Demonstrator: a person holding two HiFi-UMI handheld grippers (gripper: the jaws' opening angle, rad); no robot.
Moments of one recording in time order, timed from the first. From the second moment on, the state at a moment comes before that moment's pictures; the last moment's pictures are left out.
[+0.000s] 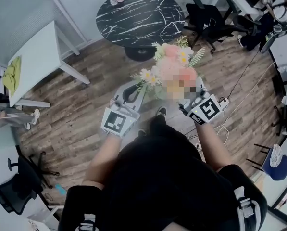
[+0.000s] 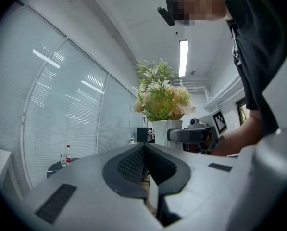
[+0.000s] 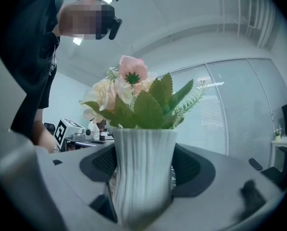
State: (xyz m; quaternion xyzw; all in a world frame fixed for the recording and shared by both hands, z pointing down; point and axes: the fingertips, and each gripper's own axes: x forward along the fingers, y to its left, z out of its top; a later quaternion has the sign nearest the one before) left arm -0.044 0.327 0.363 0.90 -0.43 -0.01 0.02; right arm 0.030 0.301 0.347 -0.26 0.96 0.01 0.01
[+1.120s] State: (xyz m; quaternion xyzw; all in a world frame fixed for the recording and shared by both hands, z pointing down) left arm 0.024 0.169 0.364 0.89 -0.46 0.02 0.02; right arm 0.105 0.122 0.359 -0.25 0.97 0.00 0.02
